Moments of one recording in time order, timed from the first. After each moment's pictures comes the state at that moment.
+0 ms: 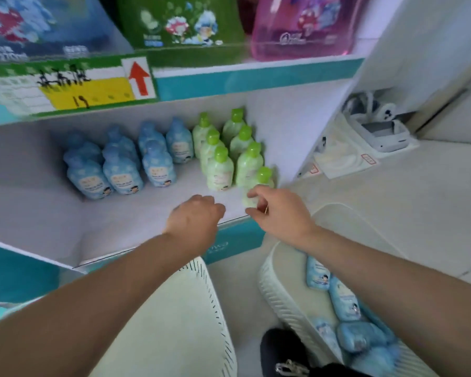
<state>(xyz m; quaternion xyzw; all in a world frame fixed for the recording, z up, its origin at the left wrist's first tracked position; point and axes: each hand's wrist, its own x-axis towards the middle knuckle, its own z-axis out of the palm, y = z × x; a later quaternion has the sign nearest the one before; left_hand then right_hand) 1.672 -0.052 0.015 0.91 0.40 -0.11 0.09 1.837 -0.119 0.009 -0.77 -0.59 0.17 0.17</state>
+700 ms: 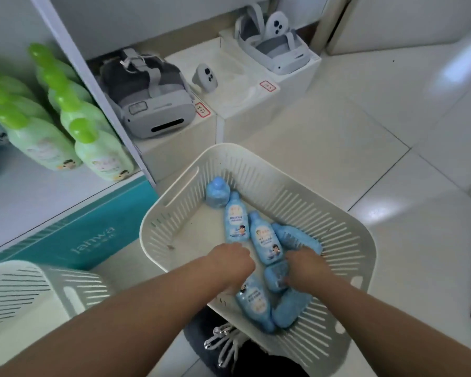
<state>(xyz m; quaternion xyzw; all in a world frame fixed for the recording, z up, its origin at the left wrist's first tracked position) 1.864 -0.240 -0.120 0.94 -0.02 -0.35 0.08 1.980 -0.378 -0.147 -0.85 -0.35 0.37 -0.17</state>
